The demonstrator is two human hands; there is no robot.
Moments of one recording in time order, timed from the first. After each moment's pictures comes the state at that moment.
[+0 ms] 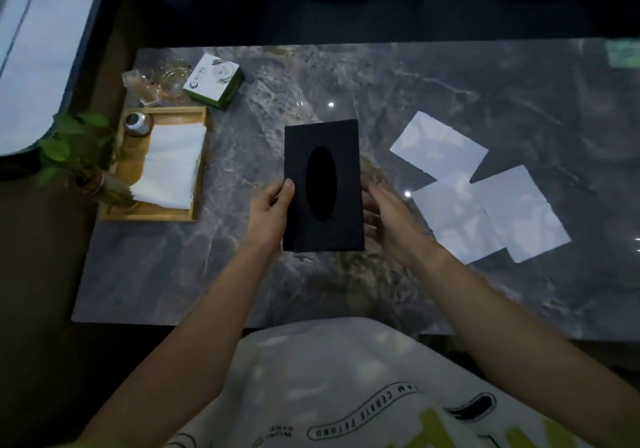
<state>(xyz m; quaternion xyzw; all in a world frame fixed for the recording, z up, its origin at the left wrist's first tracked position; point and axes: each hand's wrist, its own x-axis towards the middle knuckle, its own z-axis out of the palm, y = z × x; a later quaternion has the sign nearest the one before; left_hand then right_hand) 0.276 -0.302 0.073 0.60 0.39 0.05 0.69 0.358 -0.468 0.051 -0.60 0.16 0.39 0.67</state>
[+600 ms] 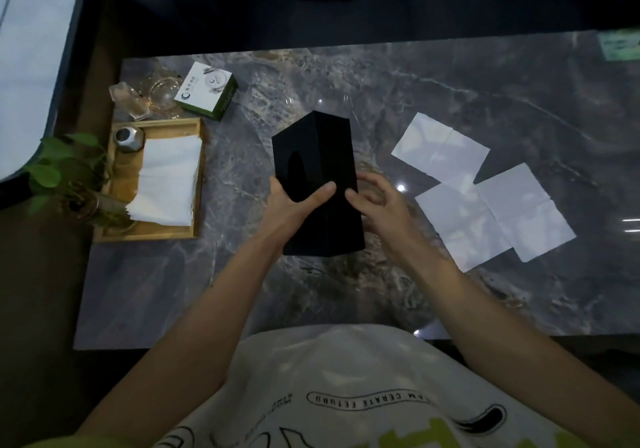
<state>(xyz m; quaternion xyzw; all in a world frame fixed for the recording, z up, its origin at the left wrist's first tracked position) 0.308 -0.276 0.071 0.64 0.34 -0.07 0.68 0.359 -0.447 0.071 -0.65 0.05 0.31 0.69</state>
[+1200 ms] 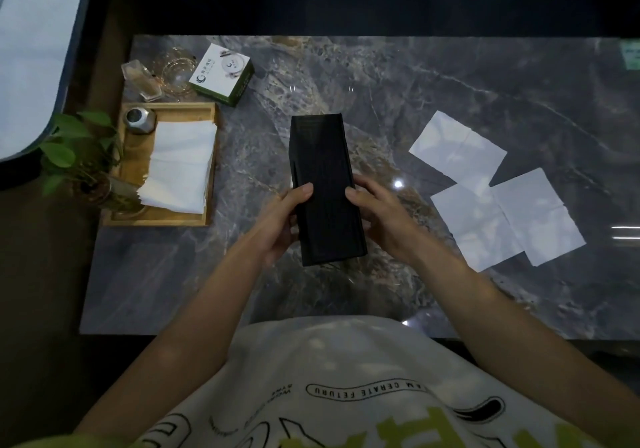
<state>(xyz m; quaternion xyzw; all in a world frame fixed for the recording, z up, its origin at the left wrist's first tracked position) 0.274 -0.239 0.065 0.51 0.32 -0.17 0.78 0.358 -0.415 0.060 -0.58 0.03 0.45 0.68</state>
